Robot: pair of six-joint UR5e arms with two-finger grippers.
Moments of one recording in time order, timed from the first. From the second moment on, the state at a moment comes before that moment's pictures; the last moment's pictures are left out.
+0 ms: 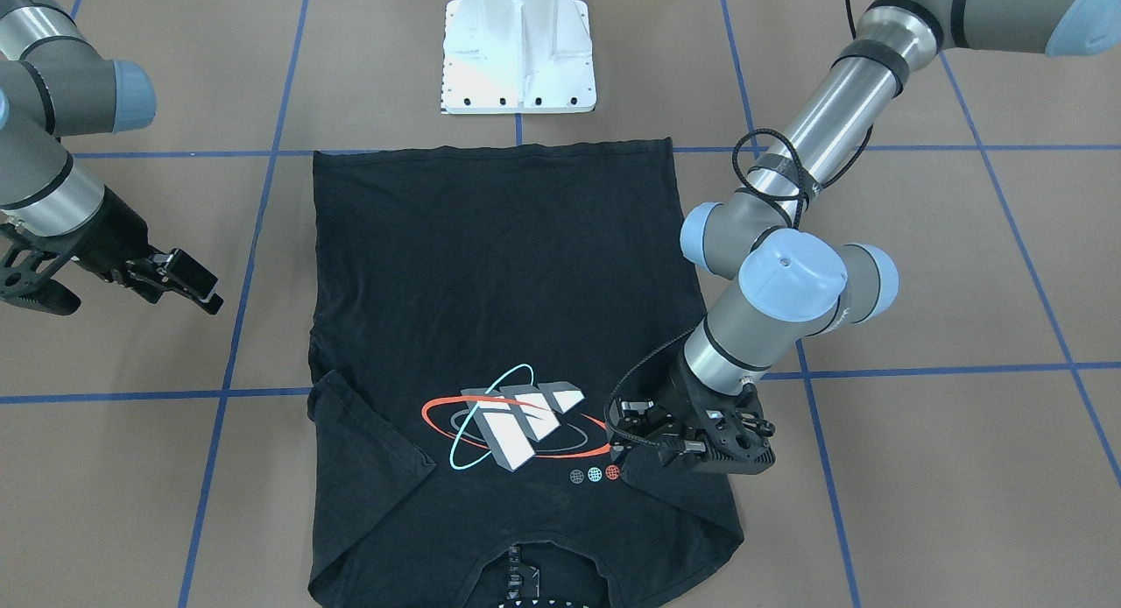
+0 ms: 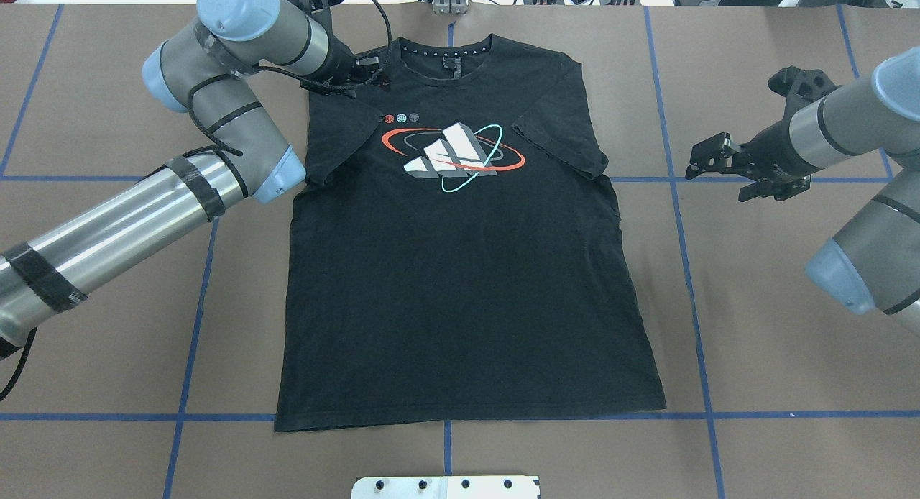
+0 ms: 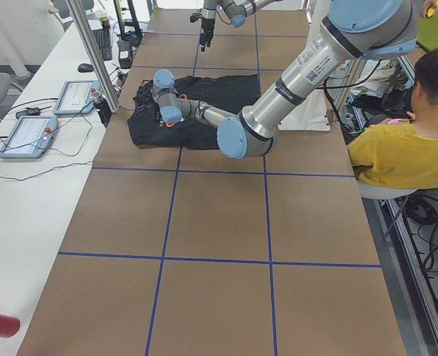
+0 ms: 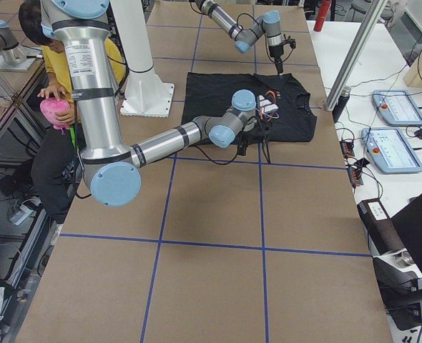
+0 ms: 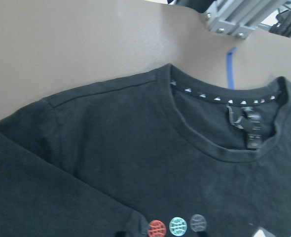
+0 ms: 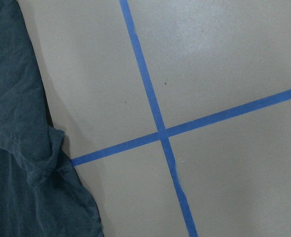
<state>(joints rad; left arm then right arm) -0.84 -2.43 -1.02 -2.41 -2.01 -1.19 0.95 -1.41 1.77 -1.11 2.17 1.29</state>
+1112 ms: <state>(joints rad) -0.84 -1.95 -1.69 -2.40 -2.12 -1.27 0.42 -1.67 2.08 -1.11 1.73 1.94</state>
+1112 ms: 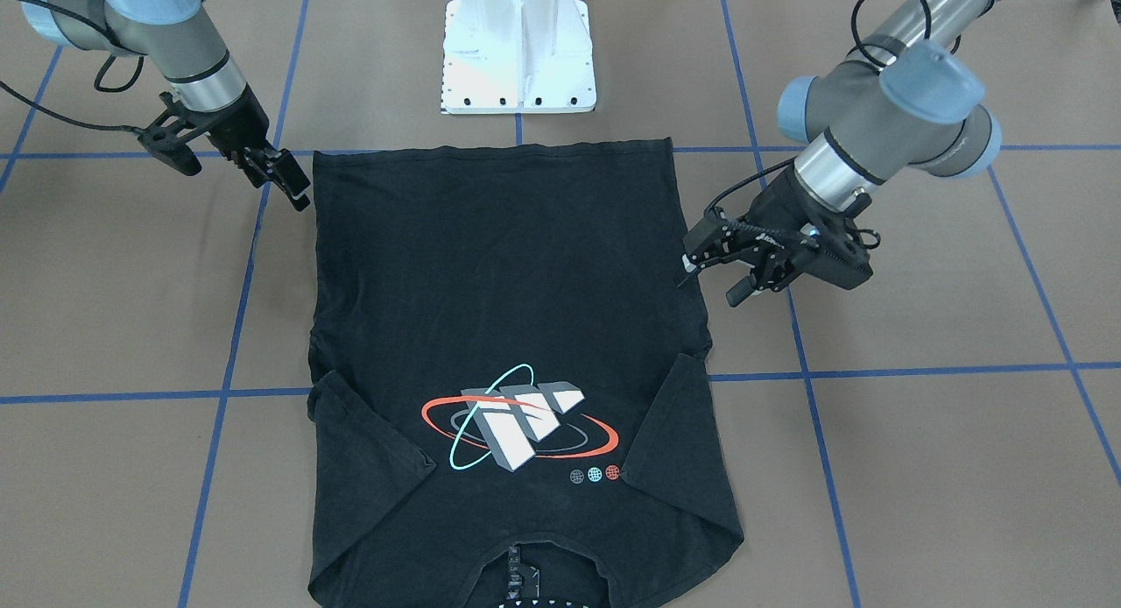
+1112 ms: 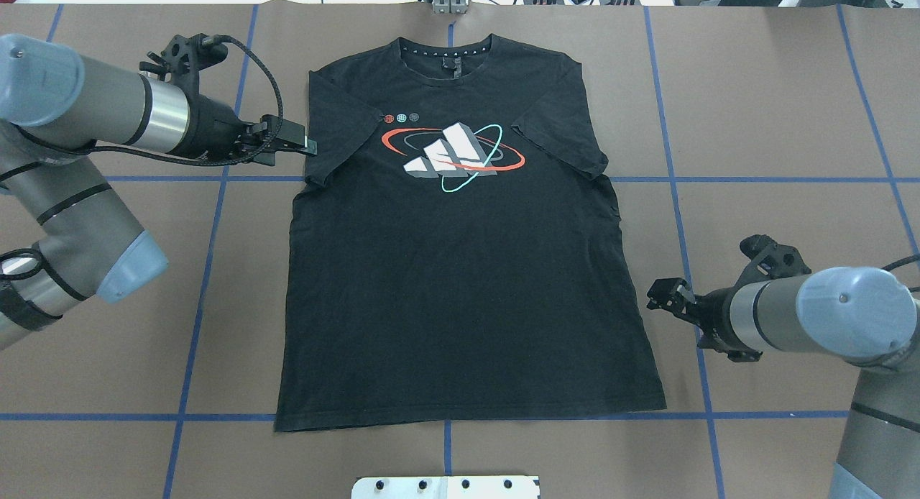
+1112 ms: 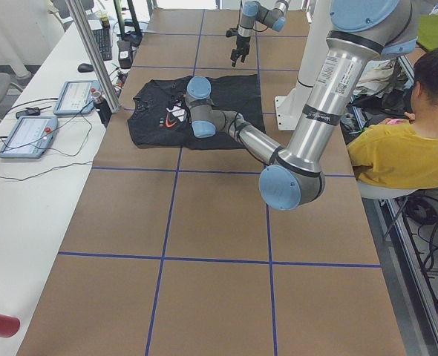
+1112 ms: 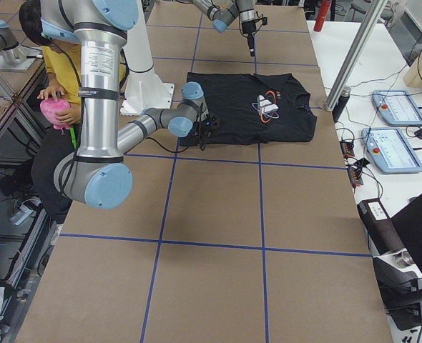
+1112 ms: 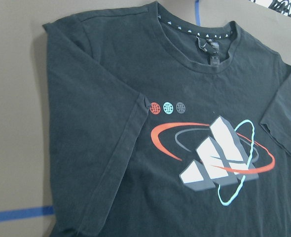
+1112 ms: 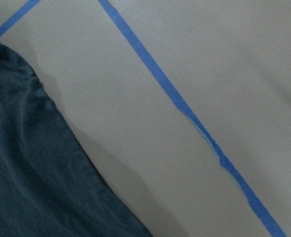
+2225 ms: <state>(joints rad) -0.84 -1.91 -1.74 -2.40 -2.11 -1.28 0.22 -1.71 2.09 -1.10 1.65 1.98</state>
